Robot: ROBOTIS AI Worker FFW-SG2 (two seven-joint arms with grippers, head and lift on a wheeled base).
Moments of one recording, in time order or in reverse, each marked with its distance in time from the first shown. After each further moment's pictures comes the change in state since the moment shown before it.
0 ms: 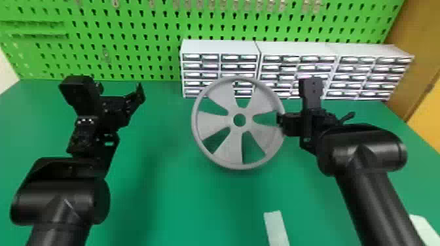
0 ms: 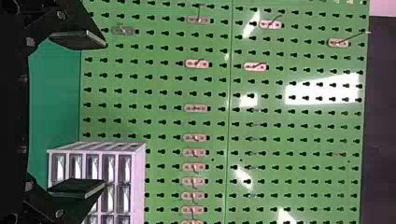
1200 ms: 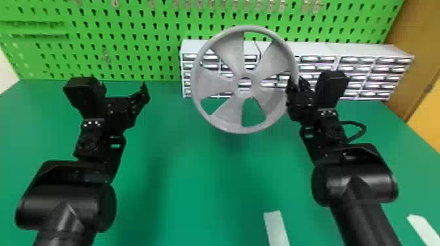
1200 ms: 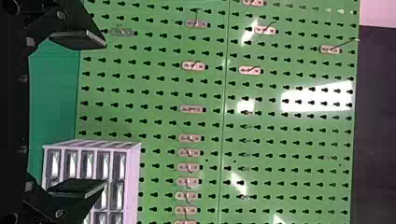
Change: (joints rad) left arm 0.038 0.000 -0.049 -0.067 0.019 0.007 0.089; right arm 0.133 0.031 -0.011 -0.035 0.002 -0.670 -0.138
